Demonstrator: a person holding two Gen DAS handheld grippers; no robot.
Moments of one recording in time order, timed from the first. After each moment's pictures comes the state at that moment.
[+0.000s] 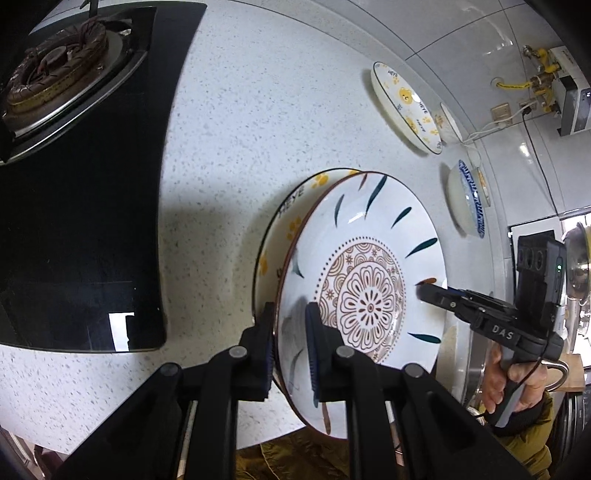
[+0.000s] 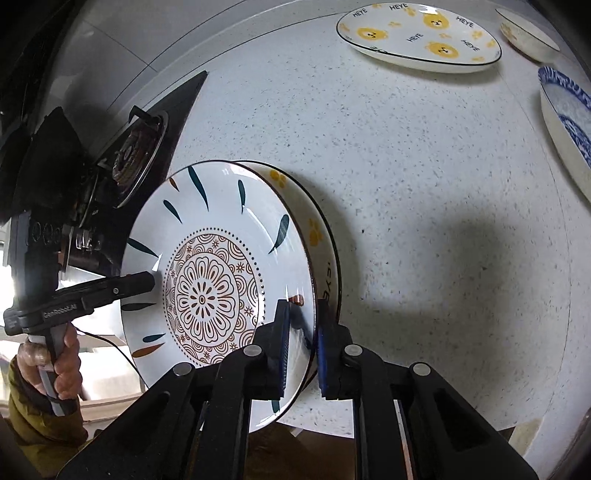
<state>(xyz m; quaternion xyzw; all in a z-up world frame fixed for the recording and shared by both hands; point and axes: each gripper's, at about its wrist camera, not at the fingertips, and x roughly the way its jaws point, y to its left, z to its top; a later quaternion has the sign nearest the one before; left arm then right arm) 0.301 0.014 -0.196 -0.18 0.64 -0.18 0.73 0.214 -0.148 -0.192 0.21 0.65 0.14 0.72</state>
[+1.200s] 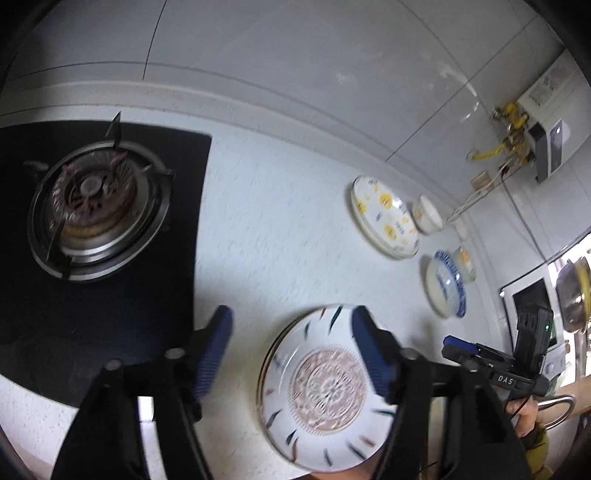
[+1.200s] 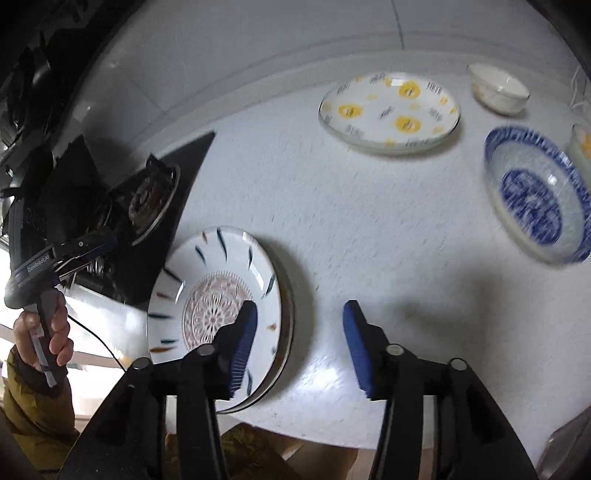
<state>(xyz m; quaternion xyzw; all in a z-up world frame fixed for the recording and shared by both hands) 0.328 0.047 -0.101 -0.20 0.49 -0.15 0.83 0.213 -0.213 -0.127 0.20 0.55 0.12 0.80</state>
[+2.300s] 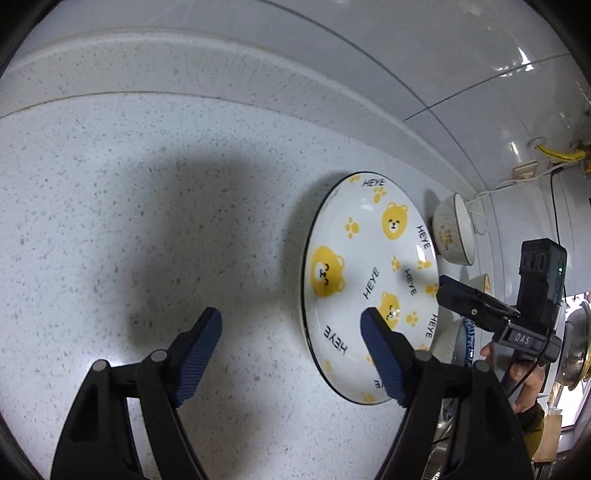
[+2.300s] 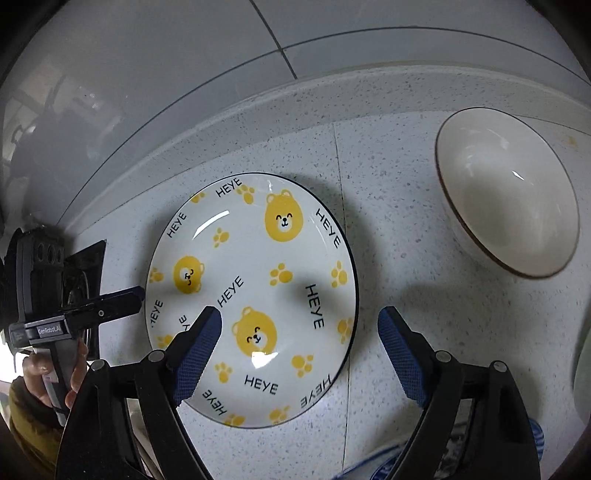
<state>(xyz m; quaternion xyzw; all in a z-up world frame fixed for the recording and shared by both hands) 0.607 -0.150 -0.225 -0.19 0.63 -0.21 0.72 0.473 -0.348 -0.235 0.21 0.63 0.10 0.74</state>
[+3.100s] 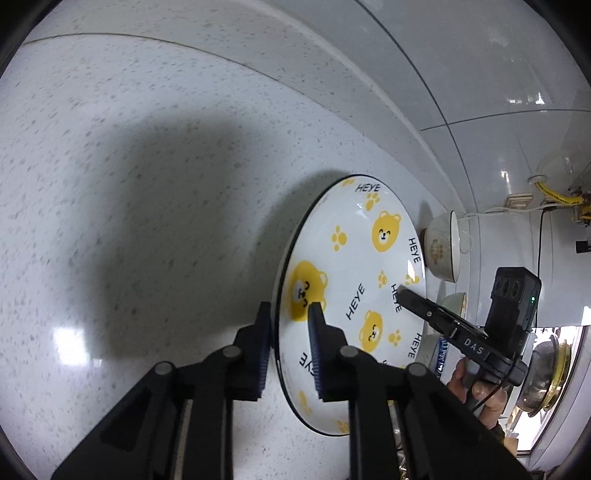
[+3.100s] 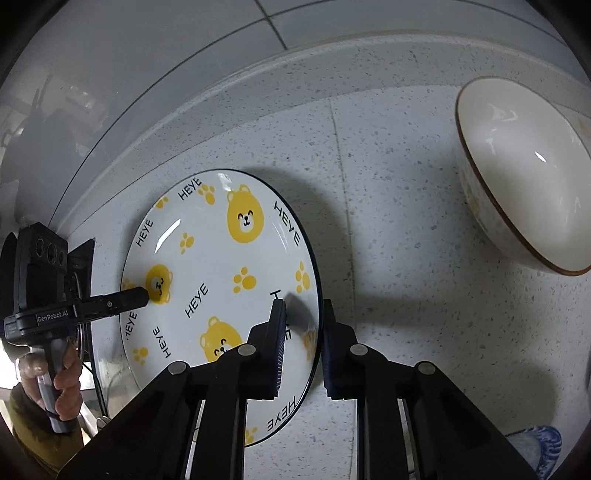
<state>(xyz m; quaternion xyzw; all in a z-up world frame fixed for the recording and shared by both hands) 0.608 -0.145 -0.244 -0.28 0.65 -0.21 0.68 0.471 -0.323 -0.250 0.22 0.64 0.09 0.73</state>
